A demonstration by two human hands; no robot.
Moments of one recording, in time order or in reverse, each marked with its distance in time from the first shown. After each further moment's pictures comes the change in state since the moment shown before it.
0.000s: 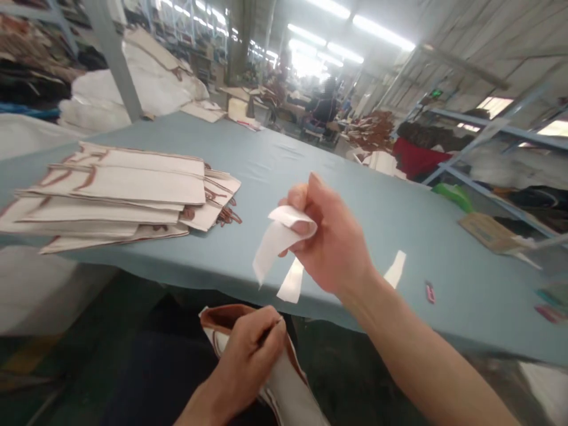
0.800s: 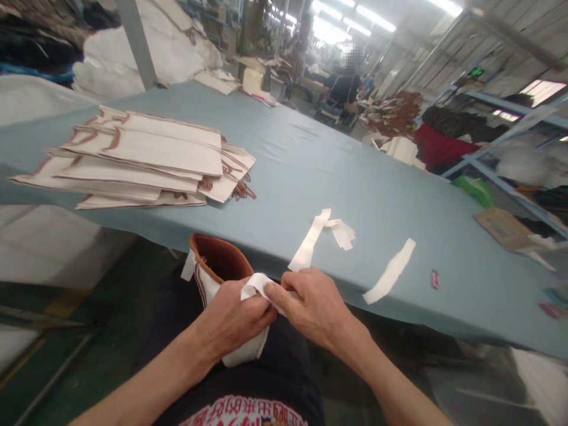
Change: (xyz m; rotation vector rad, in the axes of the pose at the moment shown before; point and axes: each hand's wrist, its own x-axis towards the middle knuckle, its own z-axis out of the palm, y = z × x) left_hand -0.025 -0.035 -0.034 0.610 -0.030 0.462; right_hand -0.099 0.089 0.009 -1.150 -0.211 0.275
